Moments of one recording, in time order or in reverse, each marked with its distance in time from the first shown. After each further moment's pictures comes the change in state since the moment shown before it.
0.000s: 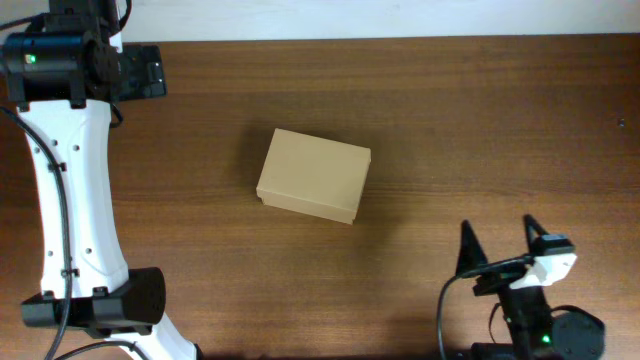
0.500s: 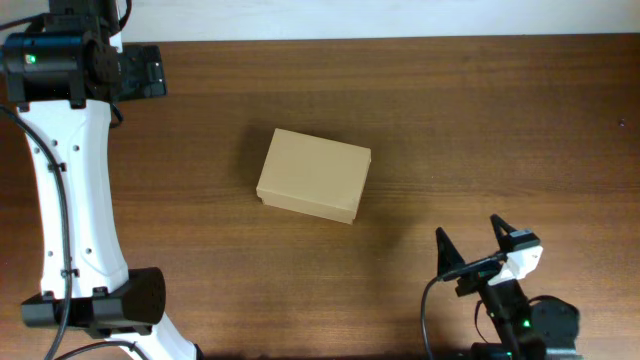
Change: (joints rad) left arm 0.000 0.000 0.000 0.000 0.000 0.000; right arm -0.002 -0.036 -0.162 0.069 -0.124 0.000
